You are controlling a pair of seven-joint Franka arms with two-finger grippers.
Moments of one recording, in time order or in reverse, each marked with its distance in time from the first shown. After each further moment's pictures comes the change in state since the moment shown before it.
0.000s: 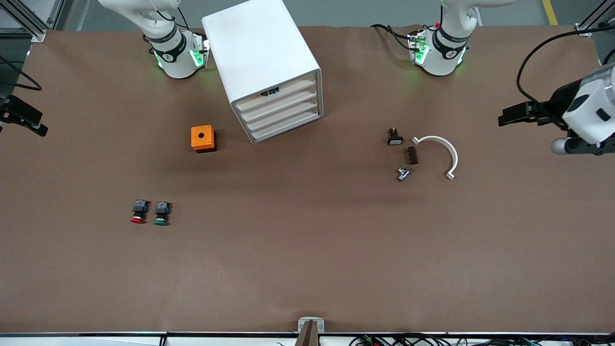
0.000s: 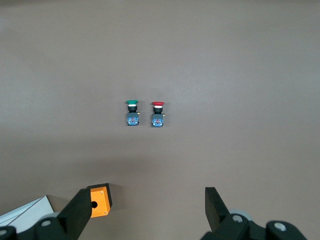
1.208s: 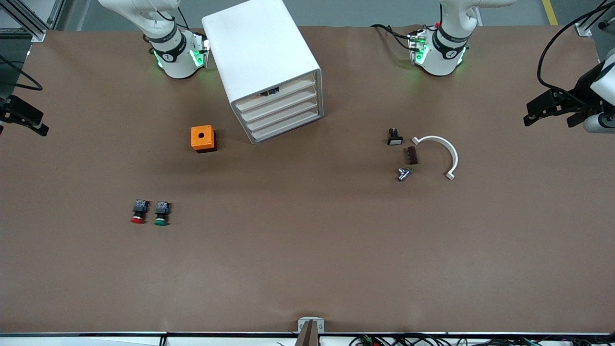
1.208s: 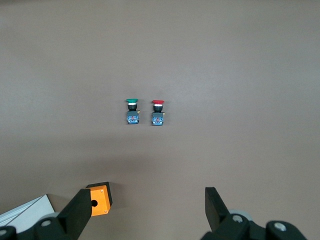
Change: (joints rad) left arm -0.020 -0.147 0.010 -0.150 0.093 0.229 0.059; right arm 0.000 0.000 0.000 -0.002 0.000 -0.003 0.001
